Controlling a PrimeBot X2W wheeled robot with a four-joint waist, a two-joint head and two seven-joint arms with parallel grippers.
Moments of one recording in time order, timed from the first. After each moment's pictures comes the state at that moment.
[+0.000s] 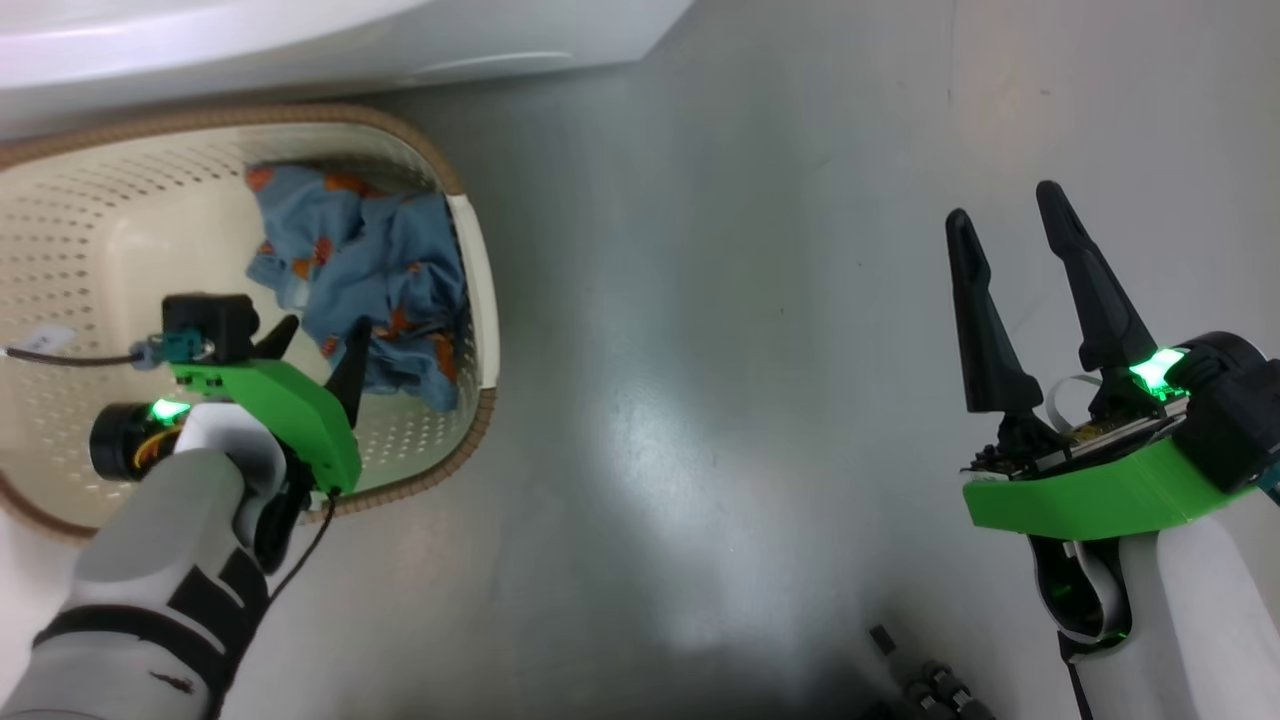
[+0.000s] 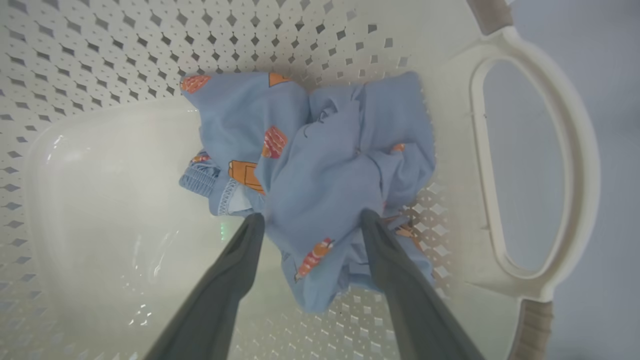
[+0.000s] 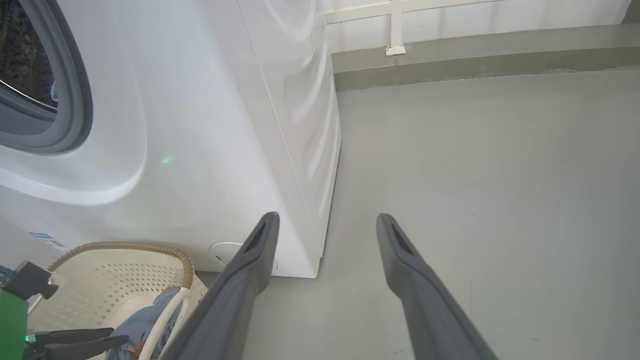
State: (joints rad) left arm -0.89 0.23 -0.76 1.04 -0.83 -0.13 -0.18; right arm -0.34 -0.11 0.09 -0.08 0.29 0.13 -0.26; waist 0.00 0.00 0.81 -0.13
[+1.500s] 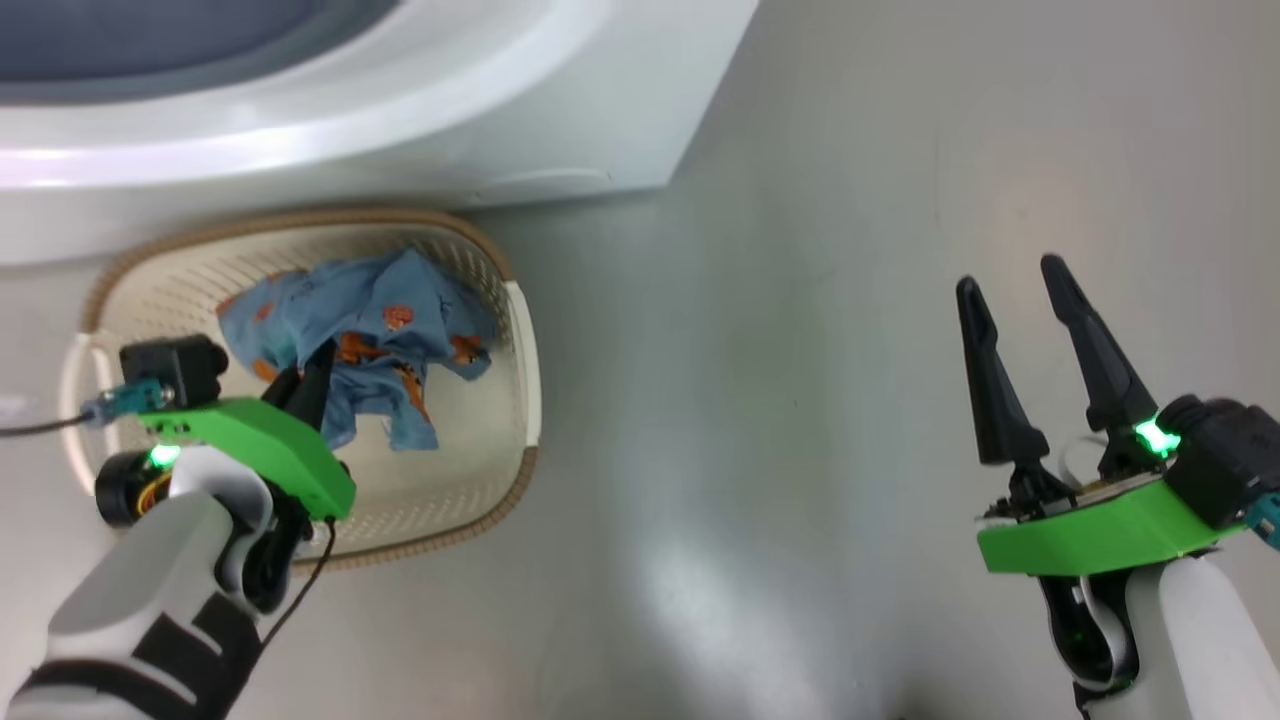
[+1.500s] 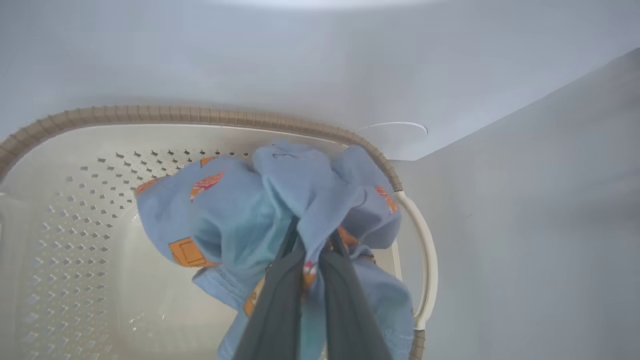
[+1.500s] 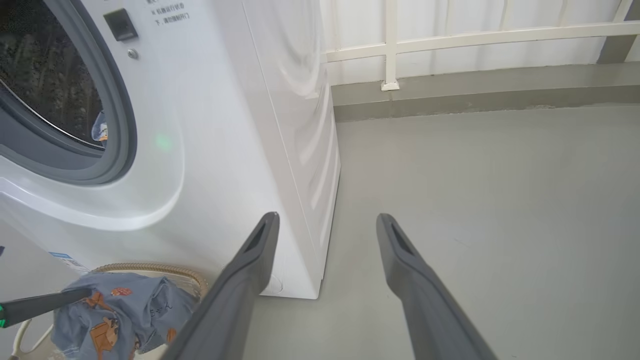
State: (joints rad) left arm -0.81 0.33 -0.88 0.86 -1.12 -0.13 -0.25; right arm -0.27 -0.12 0.06 -0.03 0.28 0.13 -0.26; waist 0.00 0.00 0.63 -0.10
